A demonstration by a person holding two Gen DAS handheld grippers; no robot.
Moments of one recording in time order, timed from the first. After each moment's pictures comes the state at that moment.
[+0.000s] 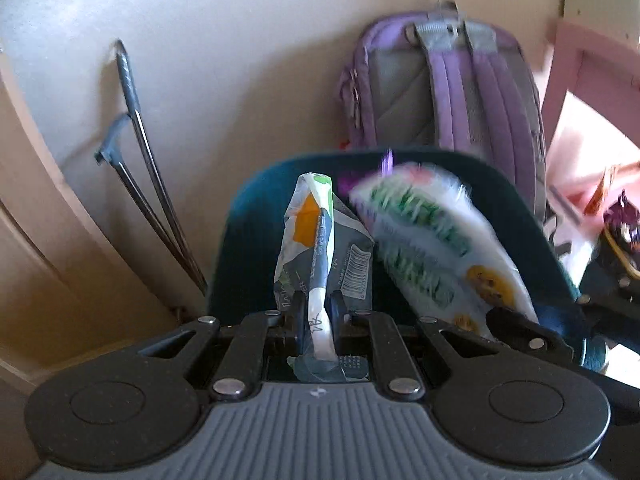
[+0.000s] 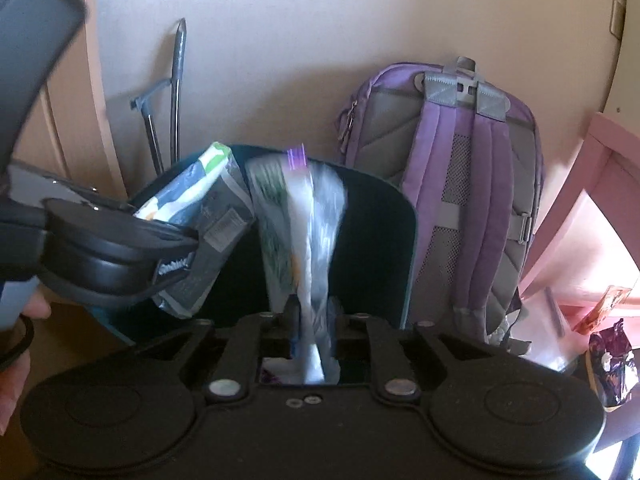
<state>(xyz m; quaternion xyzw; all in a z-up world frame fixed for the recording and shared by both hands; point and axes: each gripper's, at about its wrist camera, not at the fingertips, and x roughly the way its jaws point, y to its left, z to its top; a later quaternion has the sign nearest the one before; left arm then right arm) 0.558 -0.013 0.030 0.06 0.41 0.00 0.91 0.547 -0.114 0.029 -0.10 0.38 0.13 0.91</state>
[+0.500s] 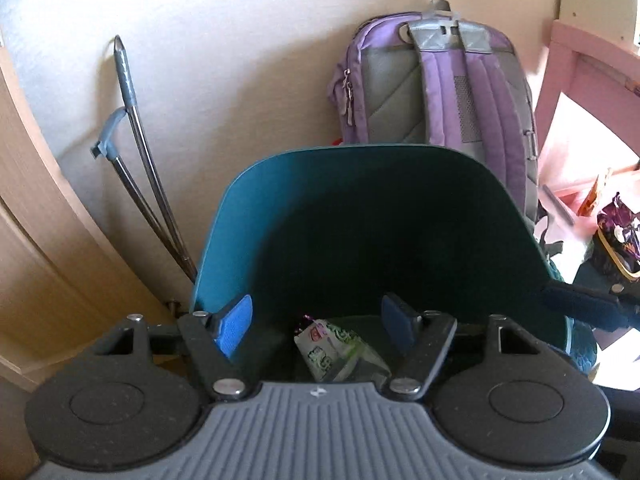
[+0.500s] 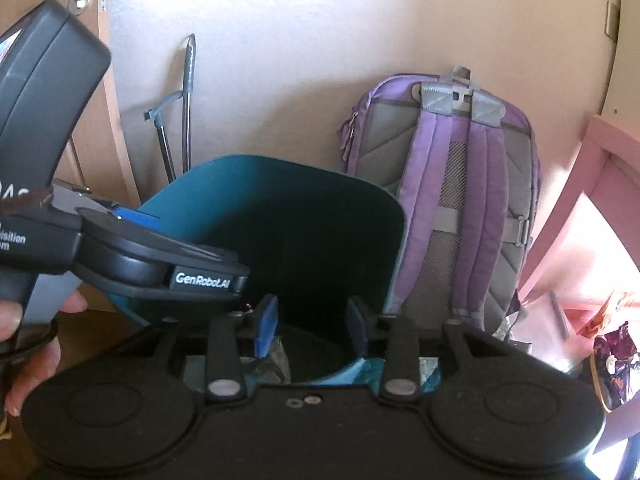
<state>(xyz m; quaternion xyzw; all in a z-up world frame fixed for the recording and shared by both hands) 0.543 -0.017 0.039 0.05 0.41 0.00 0.91 0.524 -0.130 0.048 -0.09 0.36 0.15 0.92</state>
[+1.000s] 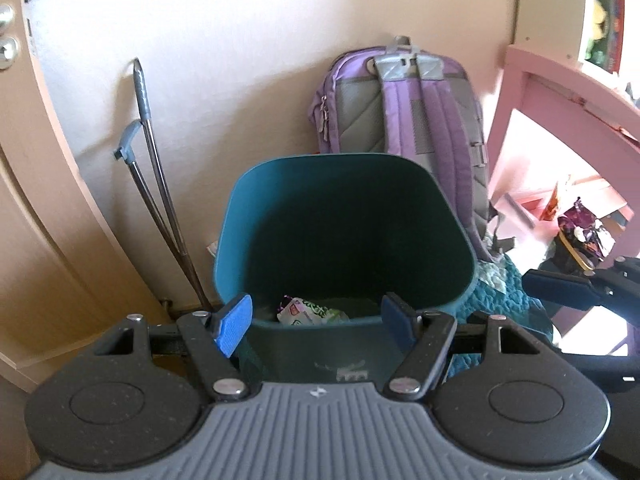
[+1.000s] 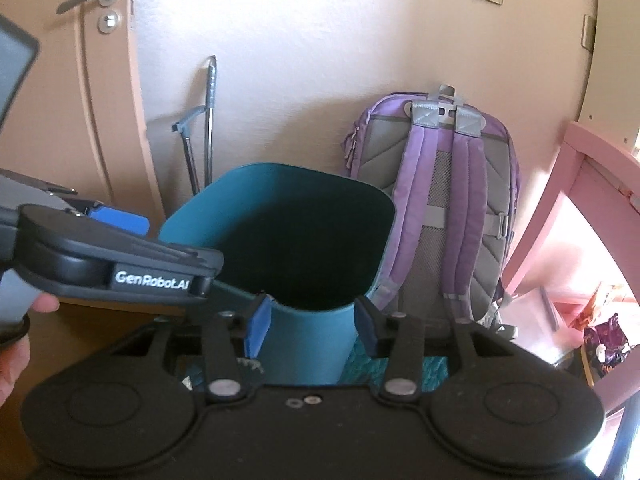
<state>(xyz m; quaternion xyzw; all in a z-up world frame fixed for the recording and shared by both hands) 0.448 -0.014 0.088 0.03 0.38 -0.03 0.92 0.454 -0.133 0.082 -0.08 0.34 0.16 0.92</state>
